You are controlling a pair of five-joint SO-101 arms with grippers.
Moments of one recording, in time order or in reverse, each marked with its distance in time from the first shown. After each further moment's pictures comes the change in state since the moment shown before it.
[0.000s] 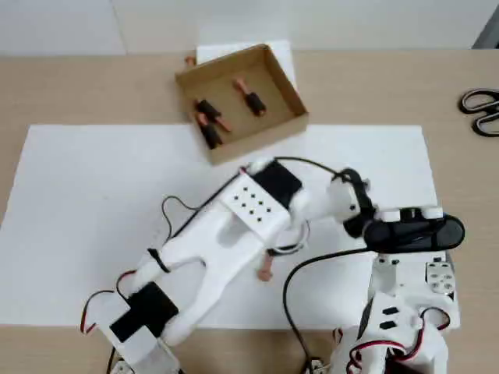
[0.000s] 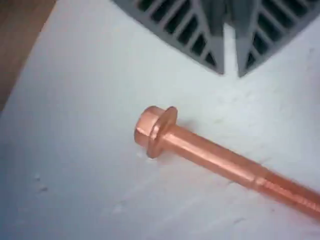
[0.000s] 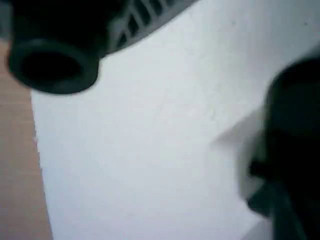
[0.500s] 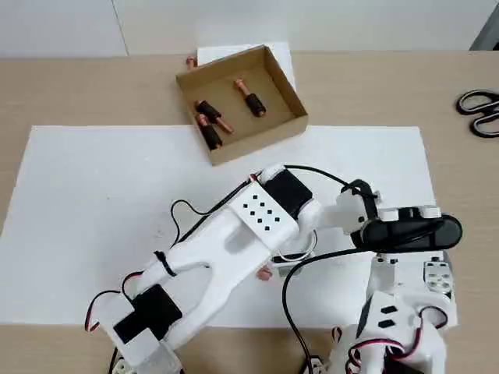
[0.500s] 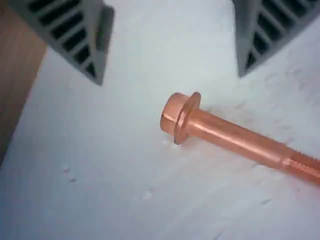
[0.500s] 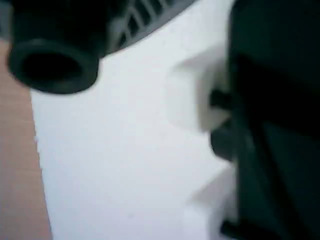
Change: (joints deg) left arm 2.4 0.0 0.0 0.0 0.0; right arm 0.0 0.0 0.0 0.0 0.0
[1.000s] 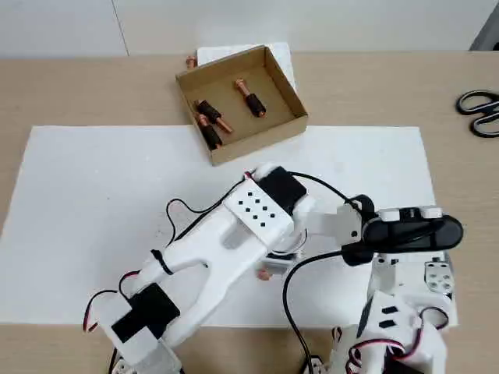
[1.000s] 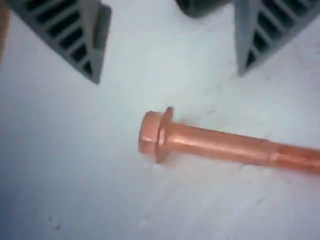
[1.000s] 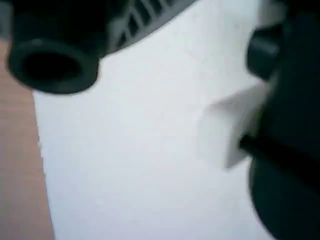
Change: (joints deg) left arm -0.7 -0.1 1.4 -0.4 -18.6; right arm 0.3 0.0 0.0 0.1 0.2
